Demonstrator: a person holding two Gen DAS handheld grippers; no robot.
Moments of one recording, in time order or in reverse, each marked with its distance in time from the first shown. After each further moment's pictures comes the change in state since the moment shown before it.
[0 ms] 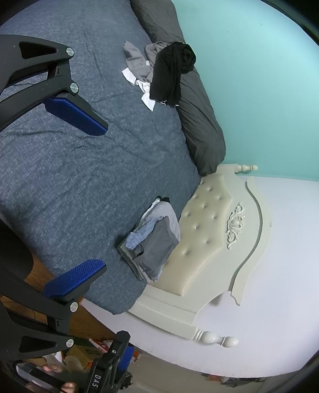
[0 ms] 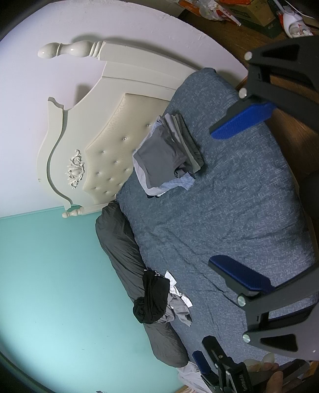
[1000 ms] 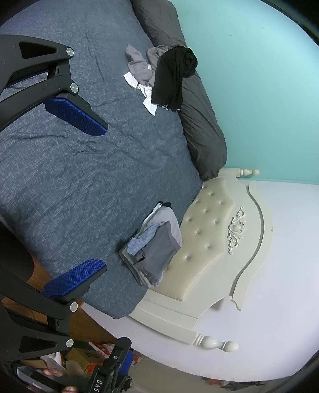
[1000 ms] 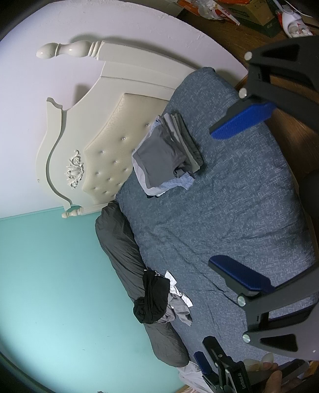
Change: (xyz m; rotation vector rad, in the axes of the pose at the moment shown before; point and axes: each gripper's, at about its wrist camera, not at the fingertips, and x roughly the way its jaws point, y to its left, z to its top) left arm 0.003 0.007 -0.001 -0.009 0.009 0.023; right arm 0.002 0.000 0.001 0.007 0.003 0.001
